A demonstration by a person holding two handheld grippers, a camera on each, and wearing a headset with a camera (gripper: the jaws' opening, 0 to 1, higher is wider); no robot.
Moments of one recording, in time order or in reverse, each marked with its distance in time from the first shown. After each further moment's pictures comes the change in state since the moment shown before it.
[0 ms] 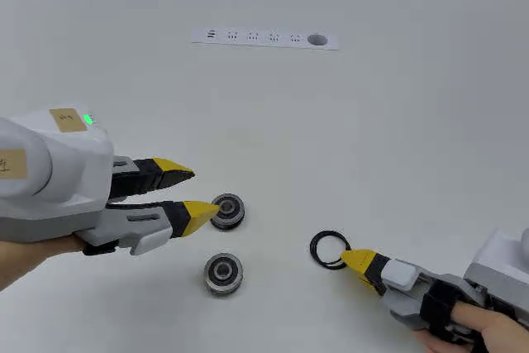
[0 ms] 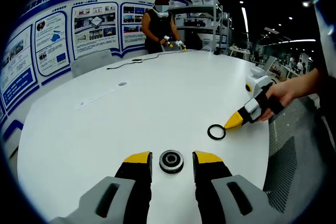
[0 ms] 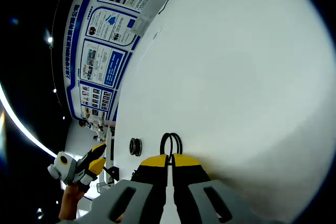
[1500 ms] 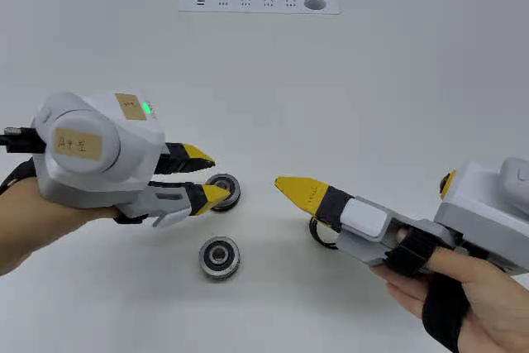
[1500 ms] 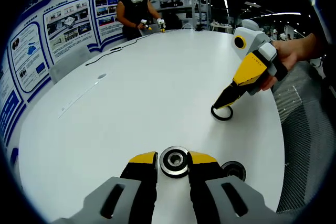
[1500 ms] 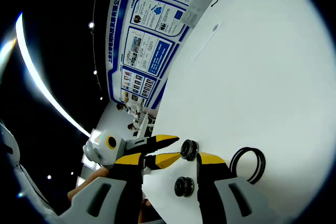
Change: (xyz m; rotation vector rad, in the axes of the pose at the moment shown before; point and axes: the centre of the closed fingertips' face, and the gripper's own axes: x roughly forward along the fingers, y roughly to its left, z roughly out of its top) left arm 0.051 0.000 -0.025 0.176 0.152 -0.100; right arm 0.023 0.099 -0.007 -0.155 0.054 0.363
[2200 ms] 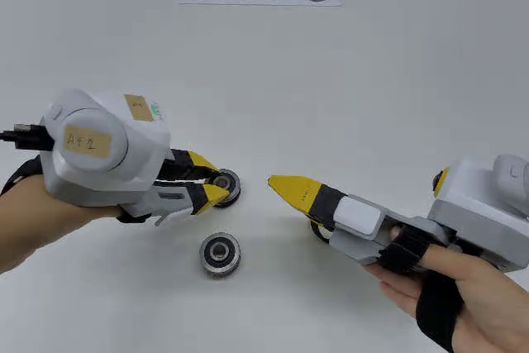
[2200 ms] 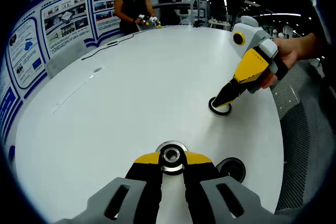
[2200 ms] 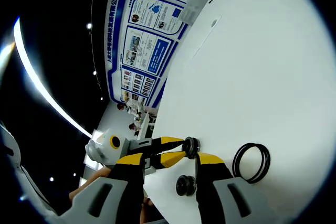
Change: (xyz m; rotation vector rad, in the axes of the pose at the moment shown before) left arm 0.005 -0.003 -0.010 -0.015 0.034 -0.029; right arm 0.004 -0.001 -0.004 0.024 0.012 0.006
